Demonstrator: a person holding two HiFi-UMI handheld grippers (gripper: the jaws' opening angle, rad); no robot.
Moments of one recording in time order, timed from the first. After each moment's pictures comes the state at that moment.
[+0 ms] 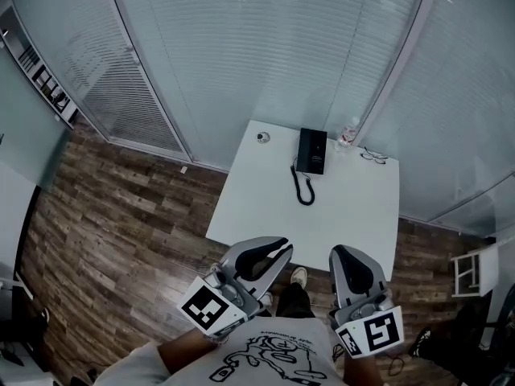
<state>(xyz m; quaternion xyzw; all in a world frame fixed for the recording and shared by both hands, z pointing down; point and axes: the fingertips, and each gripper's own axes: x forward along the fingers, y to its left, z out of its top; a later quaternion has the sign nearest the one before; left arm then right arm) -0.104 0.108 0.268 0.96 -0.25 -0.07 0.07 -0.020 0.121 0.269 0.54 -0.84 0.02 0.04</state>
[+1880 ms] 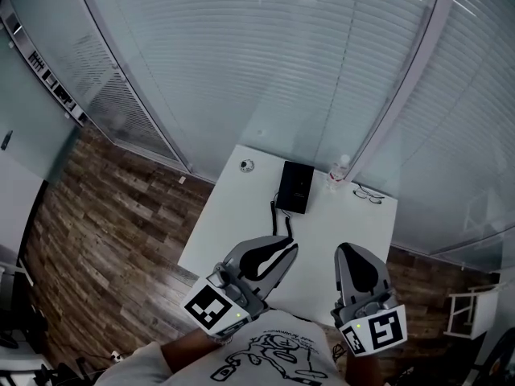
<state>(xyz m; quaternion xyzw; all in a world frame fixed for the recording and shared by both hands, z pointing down) 0.038 -0.032 0.278 0.95 -0.29 -0.08 0.07 0.125 -0.028 0.287 0.51 -0.86 0.02 0.02</state>
